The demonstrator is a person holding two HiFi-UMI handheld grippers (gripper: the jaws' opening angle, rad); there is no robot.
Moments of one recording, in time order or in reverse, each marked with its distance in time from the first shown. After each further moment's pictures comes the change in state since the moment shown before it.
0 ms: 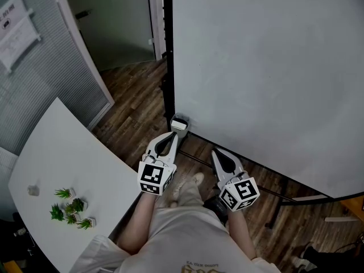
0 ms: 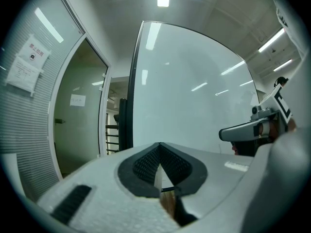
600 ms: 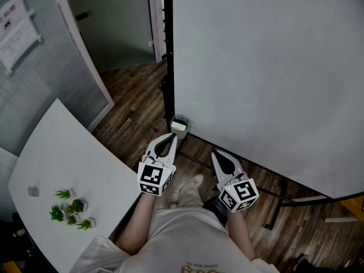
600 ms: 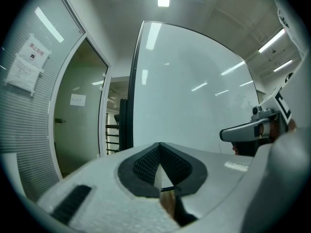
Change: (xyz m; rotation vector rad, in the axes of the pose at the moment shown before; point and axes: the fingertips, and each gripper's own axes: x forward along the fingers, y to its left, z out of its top) left arm -0.004 0.000 0.000 -0.004 0.003 -0.001; right arm -0.003 0.004 -0.001 -0.001 0.001 -0.002
